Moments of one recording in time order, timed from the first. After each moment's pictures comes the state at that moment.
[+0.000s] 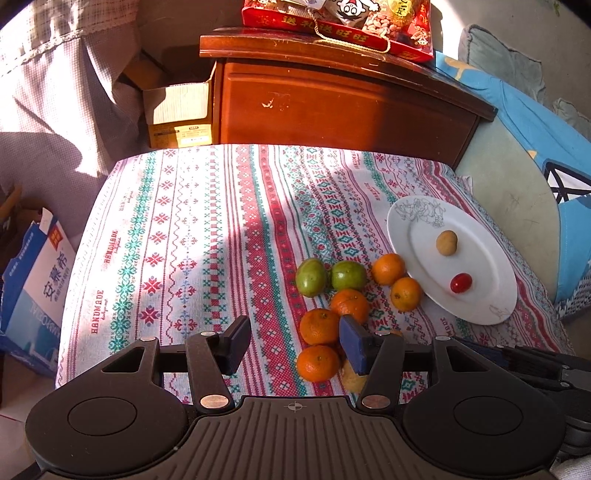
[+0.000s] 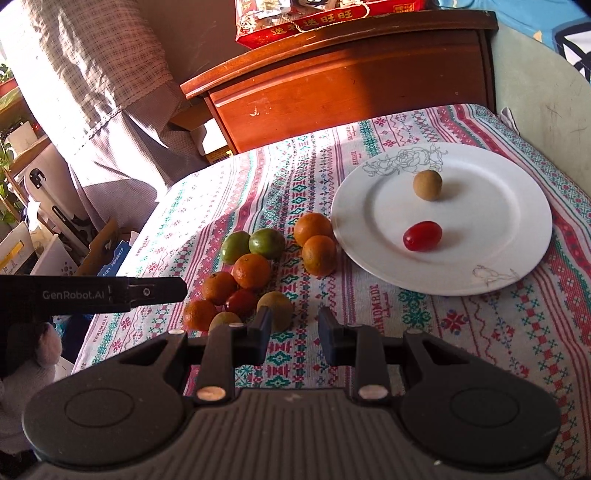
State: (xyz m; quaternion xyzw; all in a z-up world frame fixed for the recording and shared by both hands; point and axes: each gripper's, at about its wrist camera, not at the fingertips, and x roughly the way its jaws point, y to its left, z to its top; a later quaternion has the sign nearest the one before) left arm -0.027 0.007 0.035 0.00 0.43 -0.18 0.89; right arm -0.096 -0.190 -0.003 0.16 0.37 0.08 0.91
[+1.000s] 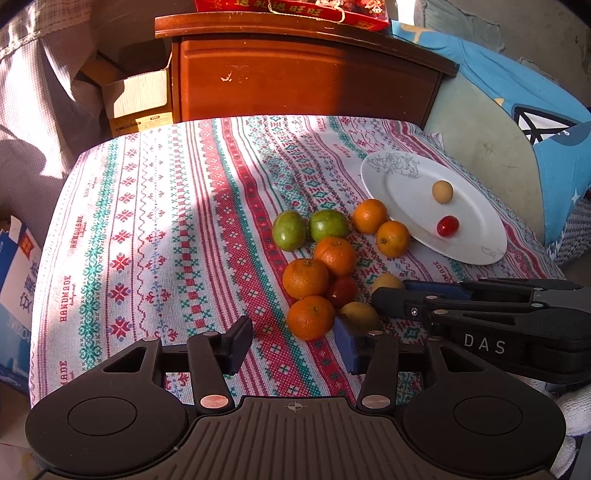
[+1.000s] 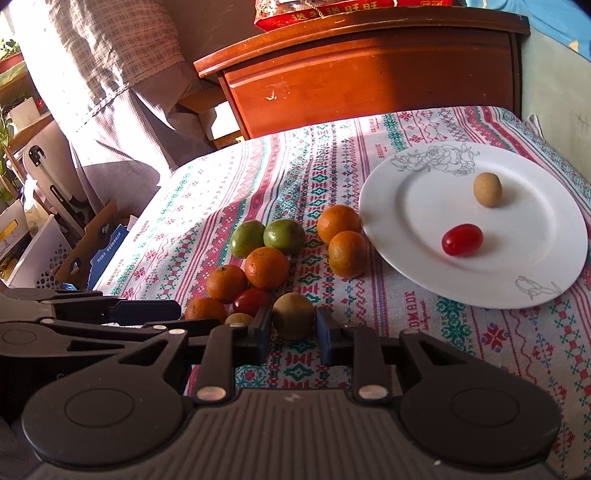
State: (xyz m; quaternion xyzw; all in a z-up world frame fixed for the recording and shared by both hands) left arm -0.041 0.004 0.004 0.04 0.42 -0.24 0.87; right arm -0.077 -0.166 -0.015 0.13 0.37 0.09 0.91
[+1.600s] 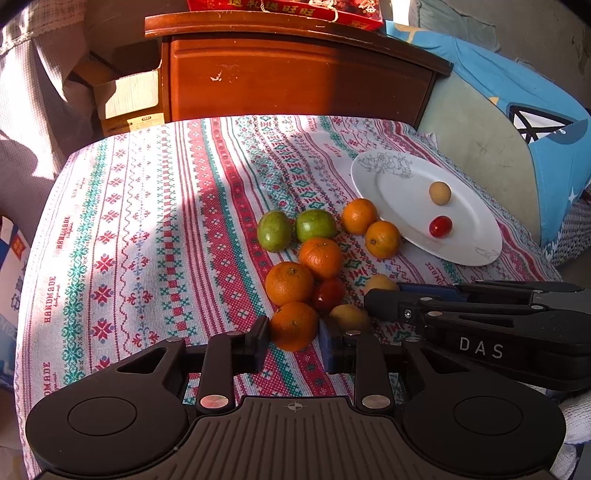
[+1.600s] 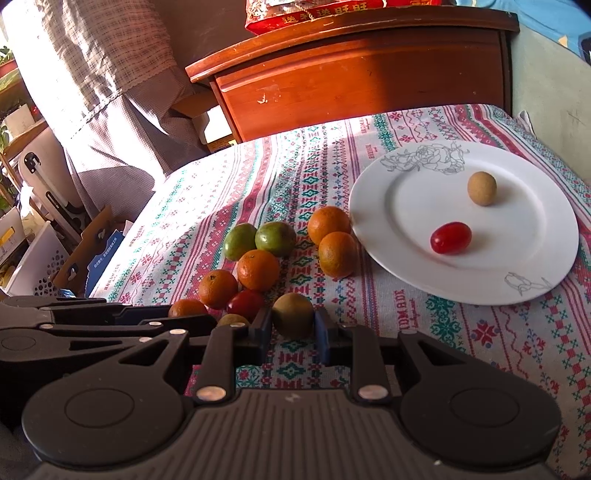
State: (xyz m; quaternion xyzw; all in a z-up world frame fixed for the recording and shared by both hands) left arm -0.041 -0.003 0.001 0.03 0.42 -0.24 0.88; right arm -0.078 -0.173 -0.012 0.13 0.37 0.08 0.92
